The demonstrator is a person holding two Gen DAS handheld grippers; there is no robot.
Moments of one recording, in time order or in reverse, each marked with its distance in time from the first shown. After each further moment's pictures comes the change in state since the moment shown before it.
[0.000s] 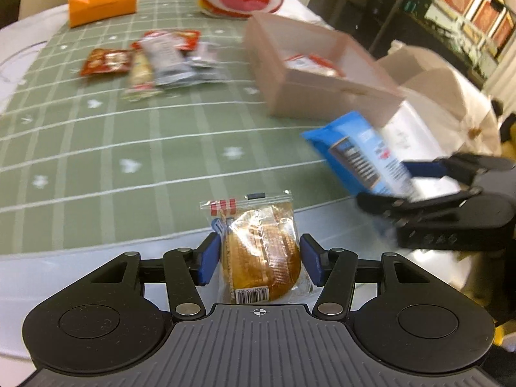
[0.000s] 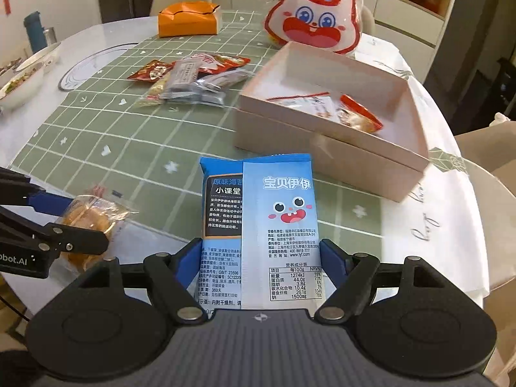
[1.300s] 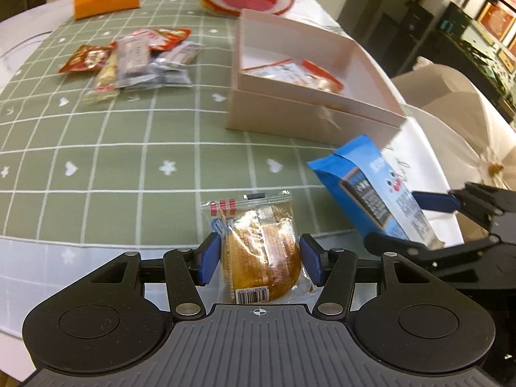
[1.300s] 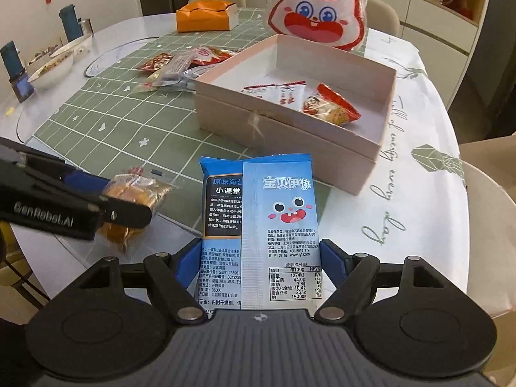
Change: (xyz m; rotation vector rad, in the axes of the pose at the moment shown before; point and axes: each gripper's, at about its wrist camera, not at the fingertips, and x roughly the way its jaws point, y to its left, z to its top) left arm 0.036 -0.062 0.024 -0.127 -0.010 0.110; right arm -0.003 -0.079 -0.010 -0.089 0.004 0.127
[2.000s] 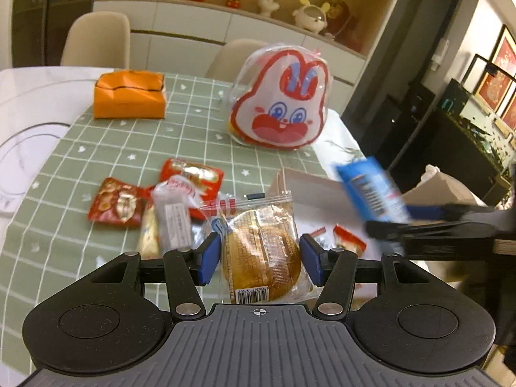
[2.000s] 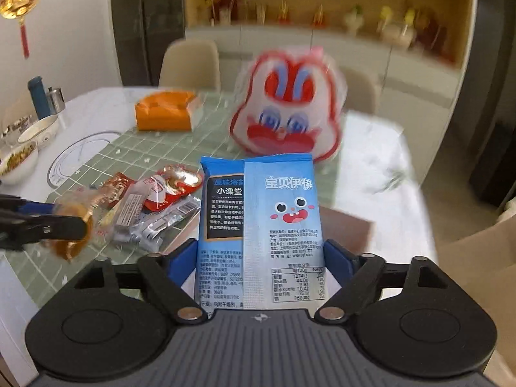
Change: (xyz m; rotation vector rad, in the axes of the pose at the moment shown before) left arm -0.039 0.054 0.138 -0.063 -0.263 -0.032; right arm 0.038 -0.061 0.177 0.111 -0.124 -0.025
